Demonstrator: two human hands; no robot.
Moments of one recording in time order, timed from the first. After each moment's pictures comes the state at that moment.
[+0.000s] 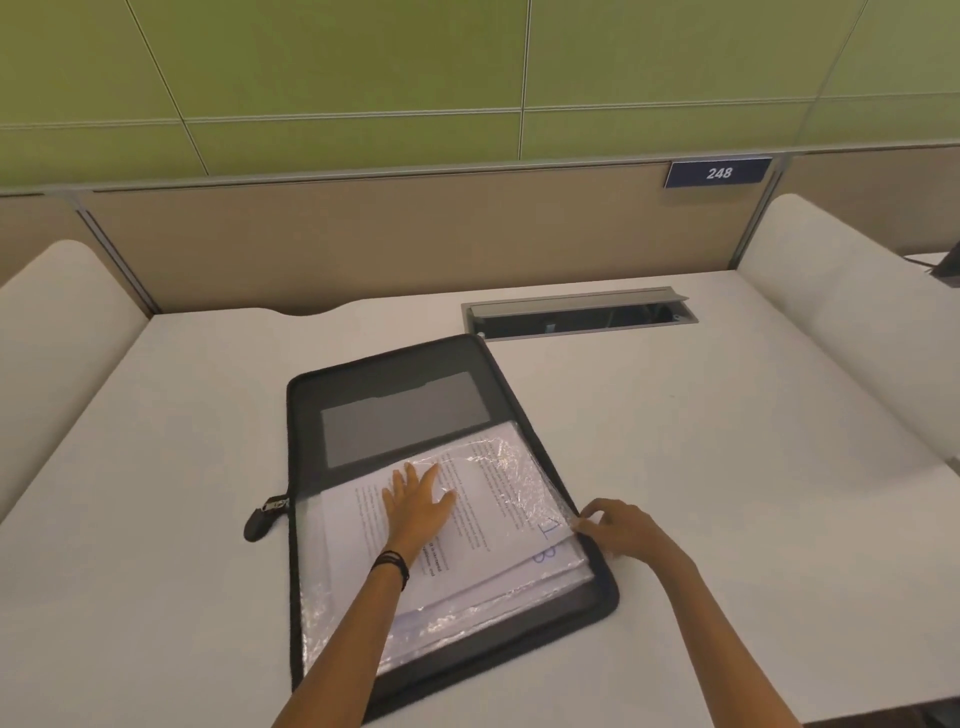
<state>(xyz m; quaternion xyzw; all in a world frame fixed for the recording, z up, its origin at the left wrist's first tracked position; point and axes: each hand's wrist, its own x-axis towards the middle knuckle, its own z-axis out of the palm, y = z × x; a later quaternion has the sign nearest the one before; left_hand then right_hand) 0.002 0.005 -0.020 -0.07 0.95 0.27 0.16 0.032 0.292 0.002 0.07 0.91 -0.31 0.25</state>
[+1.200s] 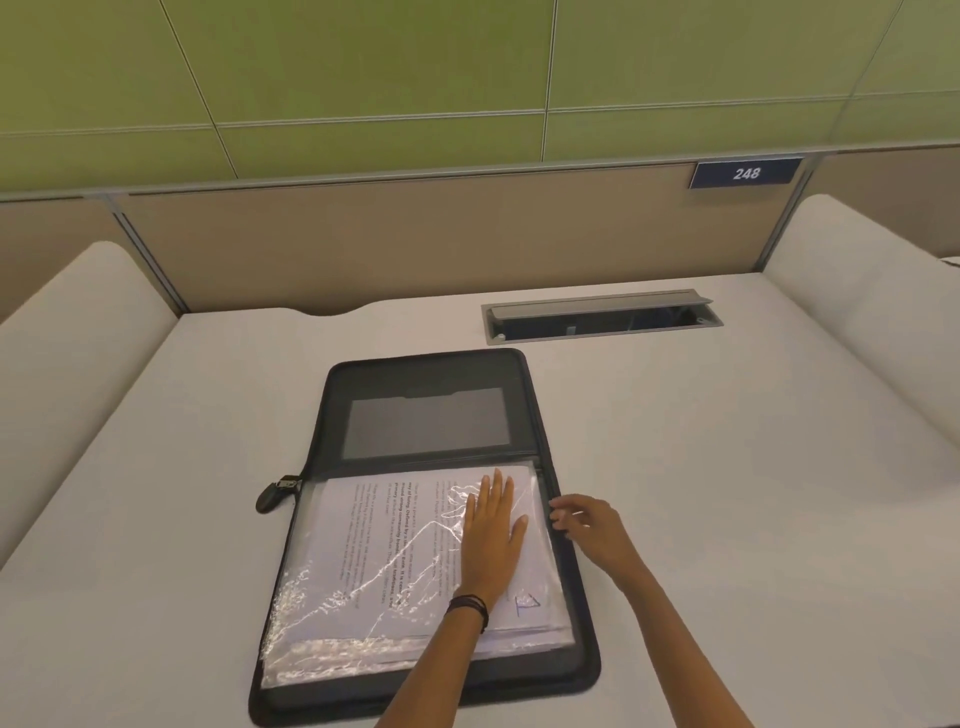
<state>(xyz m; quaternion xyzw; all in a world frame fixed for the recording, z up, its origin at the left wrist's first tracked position) 0.035 0.065 -0.067 0.05 0.95 0.31 -0.01 0.038 0.227 -0.016 0.05 0.84 -0.53 0.09</state>
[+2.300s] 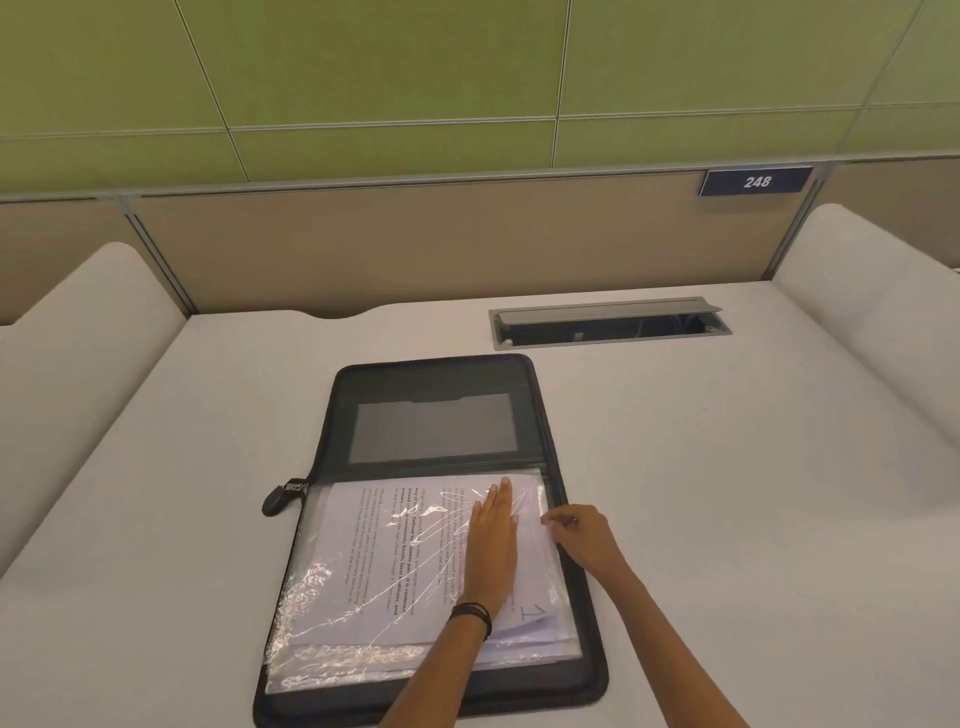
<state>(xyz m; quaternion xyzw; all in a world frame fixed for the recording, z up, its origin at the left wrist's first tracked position) 0.048 0.068 -0.026 -0.04 0.91 0.41 0.07 0.020 0.207 -0.038 0.06 0.88 -0.46 0.12</state>
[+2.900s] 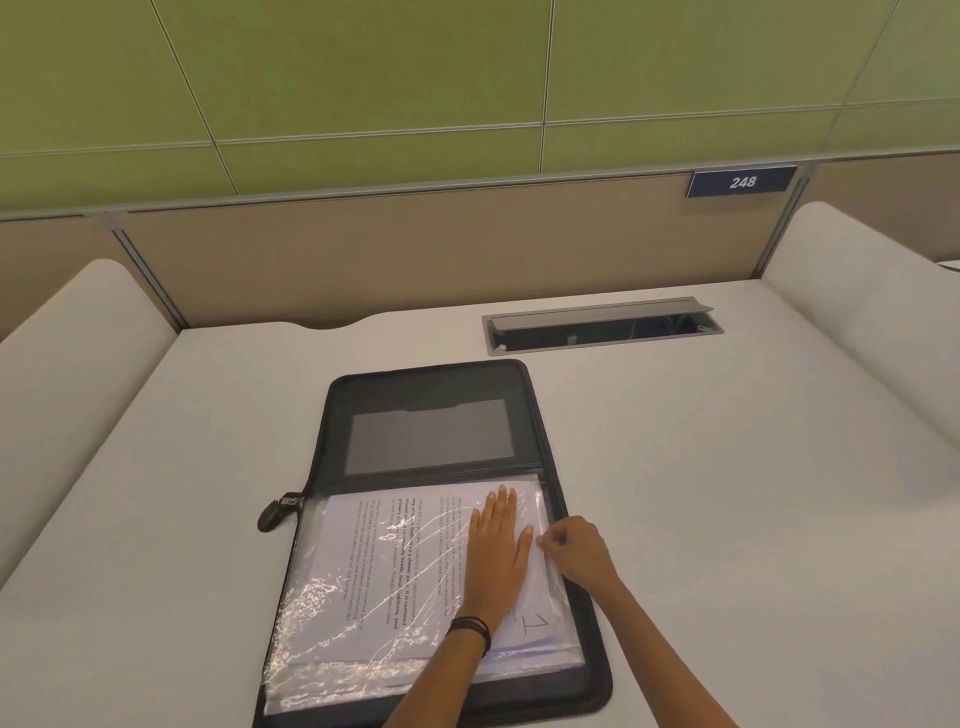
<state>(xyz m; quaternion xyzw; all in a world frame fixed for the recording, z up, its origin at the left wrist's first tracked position) 0.040 0.065 -0.060 0.06 0.94 0.34 -0.02 0.030 0.195 -0.033 0.09 0.91 -0.39 0.12</state>
